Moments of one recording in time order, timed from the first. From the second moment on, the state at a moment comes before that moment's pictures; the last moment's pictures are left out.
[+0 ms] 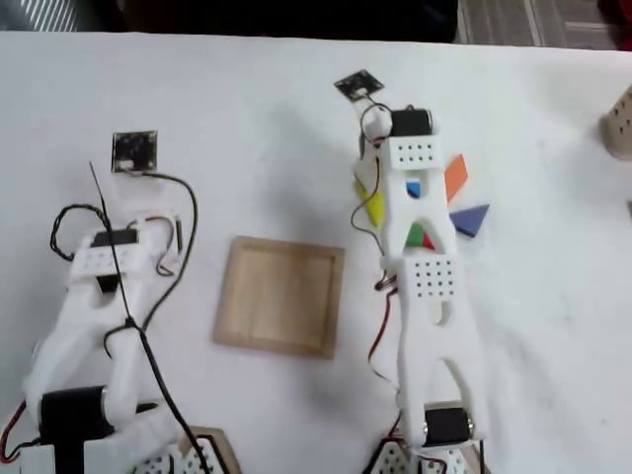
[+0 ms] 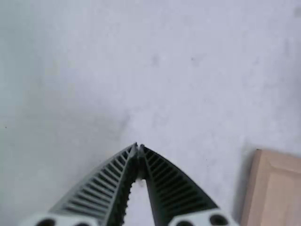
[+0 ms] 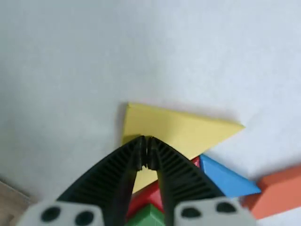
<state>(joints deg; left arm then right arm) -12.2 -13.6 49.8 33.8 -1.7 -8.8 72.8 -81.0 97.7 29.0</state>
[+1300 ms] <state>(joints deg) -12.2 -13.6 49.8 33.8 -1.7 -12.0 3.6 28.7 57.6 18.9</state>
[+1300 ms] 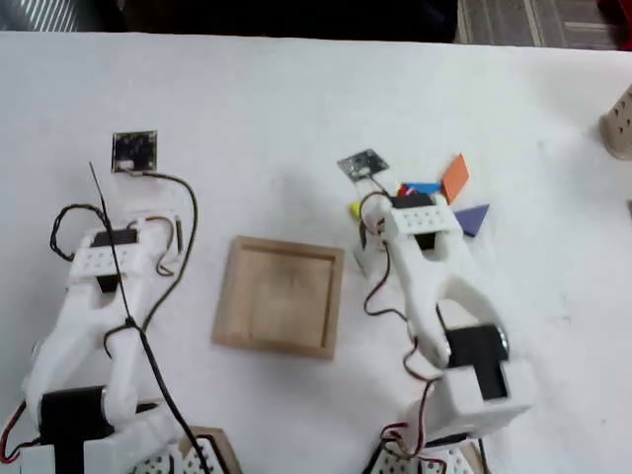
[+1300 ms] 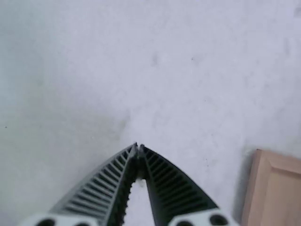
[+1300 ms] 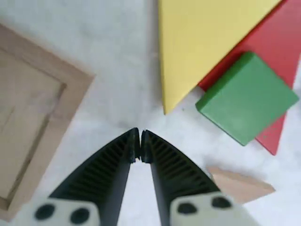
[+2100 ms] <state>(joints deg) -12.8 -13.6 49.8 33.8 -1.7 -11.2 24.7 2.7 55.3 9.5</state>
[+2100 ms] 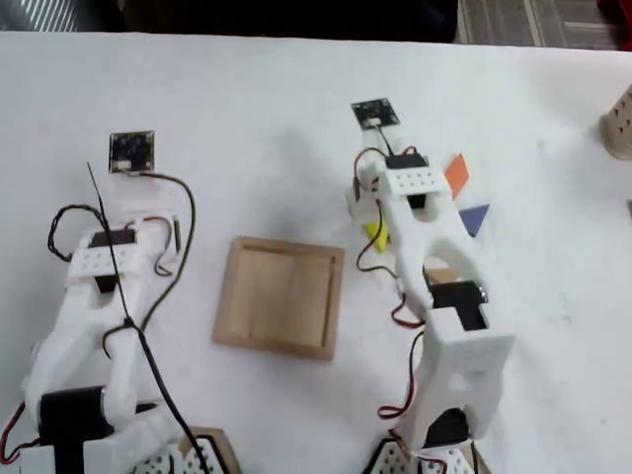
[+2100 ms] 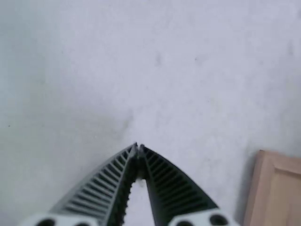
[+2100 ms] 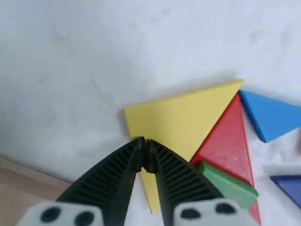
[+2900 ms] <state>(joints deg) -12.8 -13.6 49.8 33.8 -1.7 -16.2 -11.9 42.4 51.7 14.8</state>
